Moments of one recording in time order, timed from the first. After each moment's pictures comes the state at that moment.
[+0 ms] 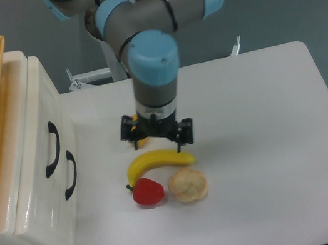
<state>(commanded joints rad) 2.46 -1.82 -1.54 -1.29 1.53 0.85</state>
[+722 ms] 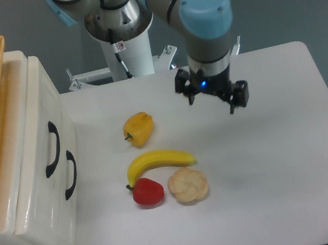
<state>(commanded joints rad) 2.67 -1.70 -1.58 -1.39 1.63 1.25</state>
